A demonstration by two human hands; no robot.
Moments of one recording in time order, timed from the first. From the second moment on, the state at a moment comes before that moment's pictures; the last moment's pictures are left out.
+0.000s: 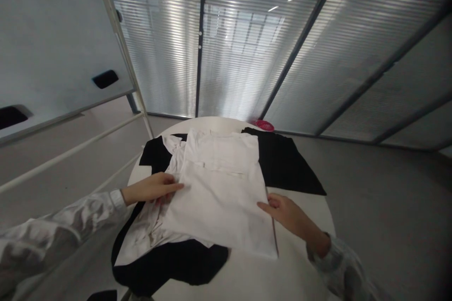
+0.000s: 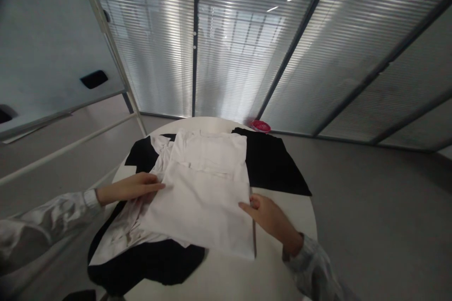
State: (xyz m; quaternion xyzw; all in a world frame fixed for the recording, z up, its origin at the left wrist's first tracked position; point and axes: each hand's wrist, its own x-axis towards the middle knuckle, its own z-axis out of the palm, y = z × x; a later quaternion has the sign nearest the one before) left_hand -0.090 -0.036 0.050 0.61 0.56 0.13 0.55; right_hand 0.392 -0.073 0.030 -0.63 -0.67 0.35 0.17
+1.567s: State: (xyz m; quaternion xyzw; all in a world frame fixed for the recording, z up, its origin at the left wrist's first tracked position) left_hand -0.035 0.194 0.007 0.59 0.65 0.35 0.31; right_hand 0.374 0.170 0.027 -0.74 -0.59 0.17 0.29
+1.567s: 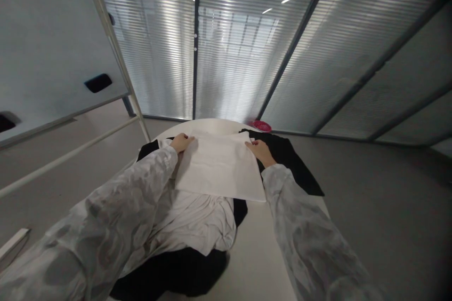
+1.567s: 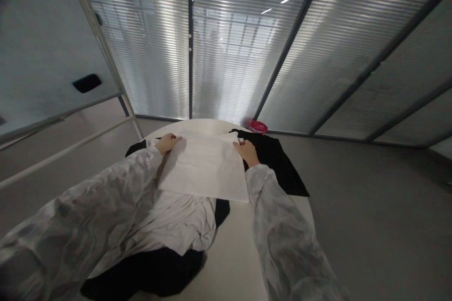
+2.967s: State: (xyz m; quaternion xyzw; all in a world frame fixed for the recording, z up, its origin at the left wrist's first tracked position) left_hand -0.015 0.080 0.000 0.90 0.37 0.20 0.07; right_hand 0.337 0.045 -0.008 -0.47 -0.86 -0.02 0.18
